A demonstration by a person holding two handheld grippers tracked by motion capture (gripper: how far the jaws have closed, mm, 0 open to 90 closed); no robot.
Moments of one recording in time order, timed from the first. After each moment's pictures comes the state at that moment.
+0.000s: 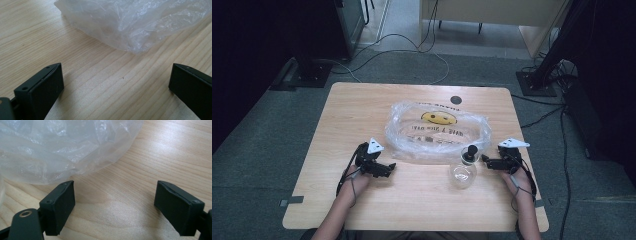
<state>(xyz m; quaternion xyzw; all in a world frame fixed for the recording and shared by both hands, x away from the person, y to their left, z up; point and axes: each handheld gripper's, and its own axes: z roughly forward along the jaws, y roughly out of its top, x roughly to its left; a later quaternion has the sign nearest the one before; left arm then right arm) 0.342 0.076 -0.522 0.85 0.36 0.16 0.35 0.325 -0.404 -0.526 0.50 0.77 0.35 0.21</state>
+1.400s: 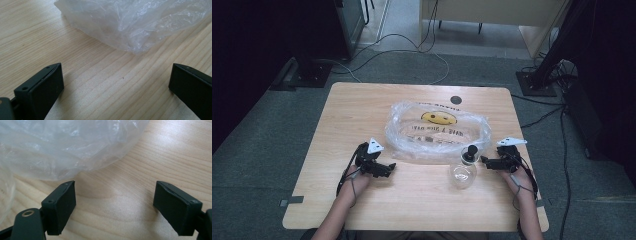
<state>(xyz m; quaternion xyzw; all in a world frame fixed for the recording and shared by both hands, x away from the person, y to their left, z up) 0.342 0.076 -0.522 0.85 0.36 0.16 0.35 0.324 -0.398 -0.516 0.50 0.79 0.32 0.18</state>
